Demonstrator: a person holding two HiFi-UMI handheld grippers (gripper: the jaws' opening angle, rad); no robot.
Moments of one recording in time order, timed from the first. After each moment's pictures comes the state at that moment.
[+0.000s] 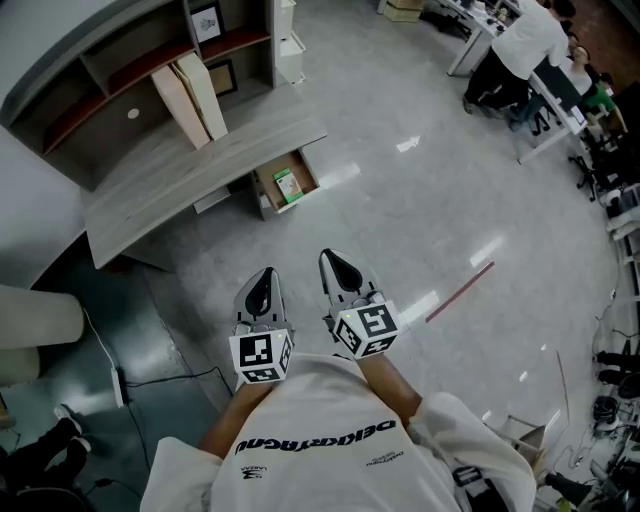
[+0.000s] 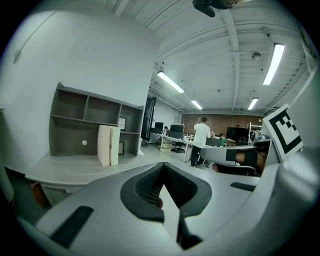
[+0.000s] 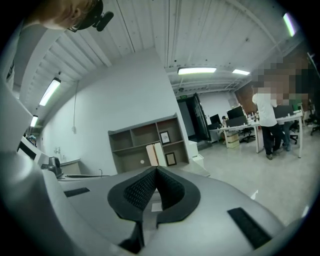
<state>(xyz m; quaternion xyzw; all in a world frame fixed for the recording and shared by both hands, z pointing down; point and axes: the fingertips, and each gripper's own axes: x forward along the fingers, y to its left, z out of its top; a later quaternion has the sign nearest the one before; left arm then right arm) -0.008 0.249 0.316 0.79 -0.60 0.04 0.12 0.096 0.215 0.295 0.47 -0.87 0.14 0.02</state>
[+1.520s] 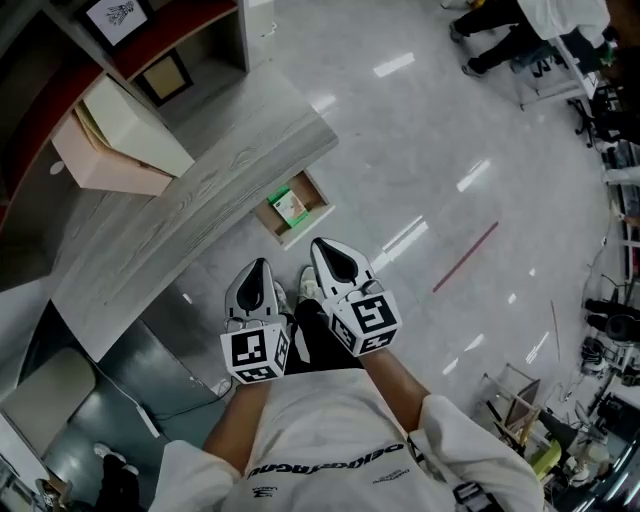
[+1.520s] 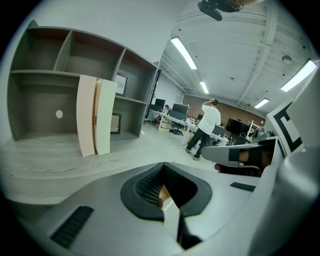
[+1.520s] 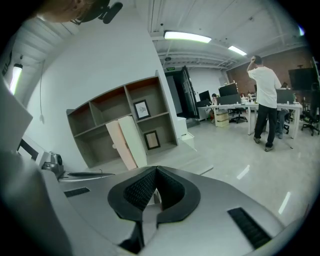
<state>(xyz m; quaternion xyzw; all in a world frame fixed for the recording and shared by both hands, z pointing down) -0.063 -0.058 0.444 0.79 -0.55 0.11 0.25 0.037 -0.081 0.422 0.51 -0.82 0.24 0.13</state>
